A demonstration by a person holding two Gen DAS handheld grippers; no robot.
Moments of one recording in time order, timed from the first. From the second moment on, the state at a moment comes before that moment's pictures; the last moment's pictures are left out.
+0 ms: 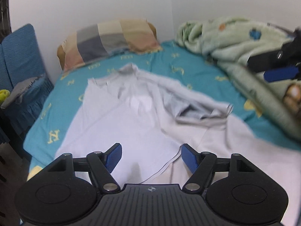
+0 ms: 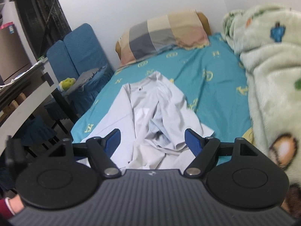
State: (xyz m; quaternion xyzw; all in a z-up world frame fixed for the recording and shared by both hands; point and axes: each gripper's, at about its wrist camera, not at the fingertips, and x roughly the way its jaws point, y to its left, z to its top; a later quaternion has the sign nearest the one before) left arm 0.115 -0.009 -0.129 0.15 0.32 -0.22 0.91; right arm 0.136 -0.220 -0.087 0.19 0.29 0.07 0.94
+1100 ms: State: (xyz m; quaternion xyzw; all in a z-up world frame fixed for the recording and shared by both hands) left arm 0.261 0.208 0.006 -0.10 0.21 -0.05 0.97; right arm 0.173 -0.209 -0.129 0.20 0.35 0.08 0.91
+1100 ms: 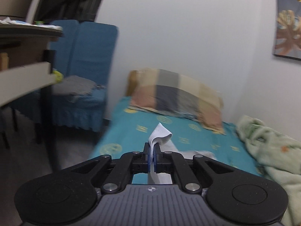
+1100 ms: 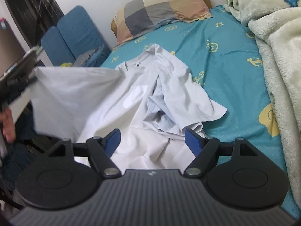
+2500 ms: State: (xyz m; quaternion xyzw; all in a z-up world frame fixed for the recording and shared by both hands) left arm 0.071 0.053 -0.007 -0.11 0.29 -0.12 0.94; right arm 0.158 -0.229 -0.118 0.16 0.30 0.03 0.94
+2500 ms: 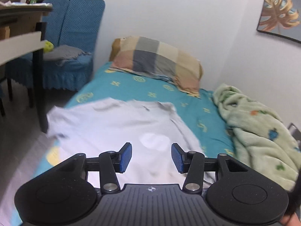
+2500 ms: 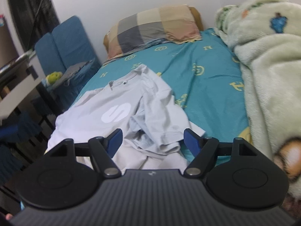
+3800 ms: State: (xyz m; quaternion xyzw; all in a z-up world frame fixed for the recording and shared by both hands) left arm 0.137 0.086 -0.068 -0.11 0.29 -0.14 0.94; right arm 0.413 -0.296 -0.007 -0.02 0.23 -0.14 0.96
